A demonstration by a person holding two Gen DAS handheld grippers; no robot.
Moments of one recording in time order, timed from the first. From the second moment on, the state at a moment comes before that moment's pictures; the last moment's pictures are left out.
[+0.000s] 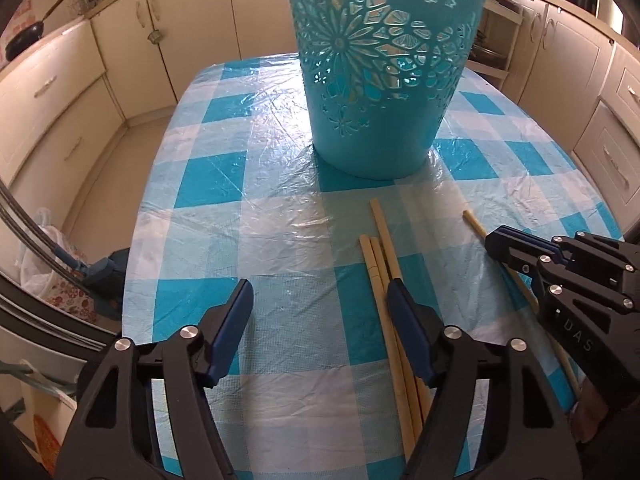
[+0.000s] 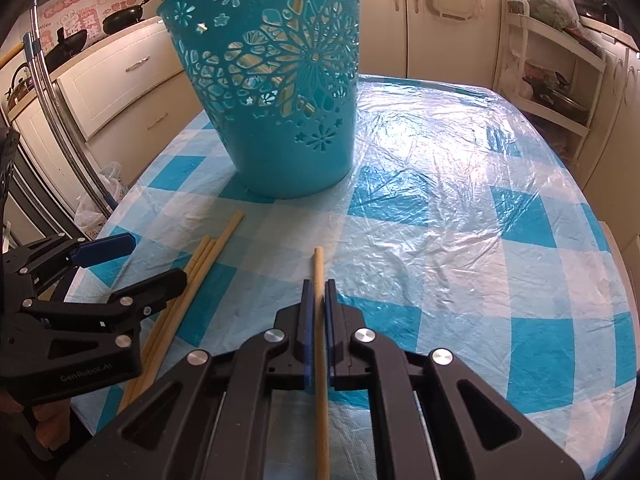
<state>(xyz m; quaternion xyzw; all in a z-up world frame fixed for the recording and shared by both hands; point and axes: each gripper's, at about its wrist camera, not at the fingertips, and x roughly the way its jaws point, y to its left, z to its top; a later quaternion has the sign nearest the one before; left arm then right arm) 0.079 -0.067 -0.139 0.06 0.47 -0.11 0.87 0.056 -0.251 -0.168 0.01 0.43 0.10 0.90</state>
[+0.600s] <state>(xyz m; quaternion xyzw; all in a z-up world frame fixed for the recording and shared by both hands) 0.085 -0.090 -0.140 0.09 0.49 -0.16 0.85 0.062 -0.254 -0.167 0.01 0.43 0.11 0.89</state>
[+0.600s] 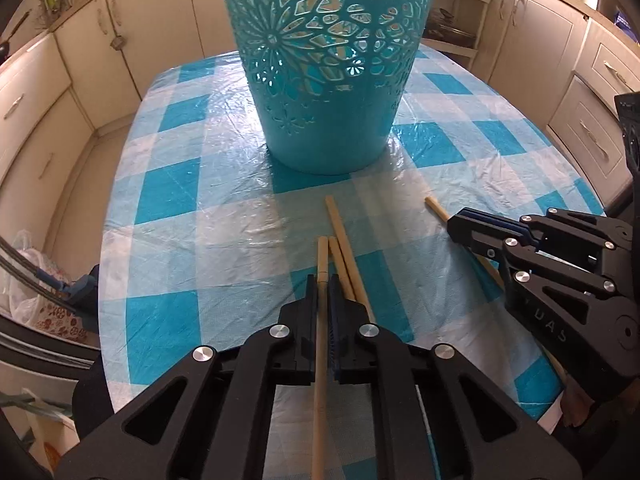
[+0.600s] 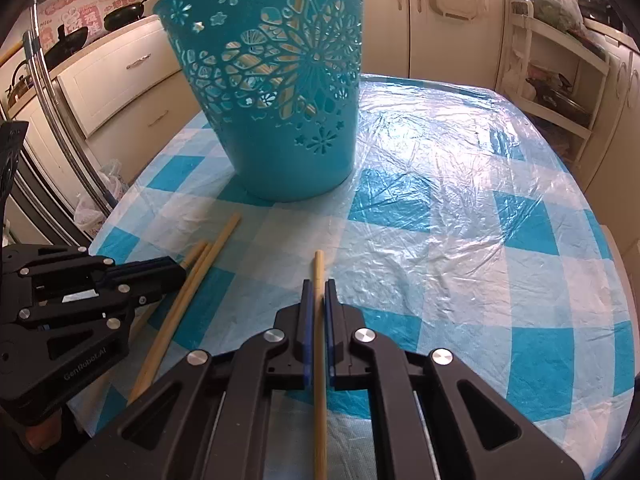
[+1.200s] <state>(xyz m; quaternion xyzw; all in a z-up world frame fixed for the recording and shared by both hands) 0.071 -0.091 -0.115 0.12 0.47 -0.16 0.86 0.061 -0.247 -0.165 -0.03 0.44 0.11 0.89</state>
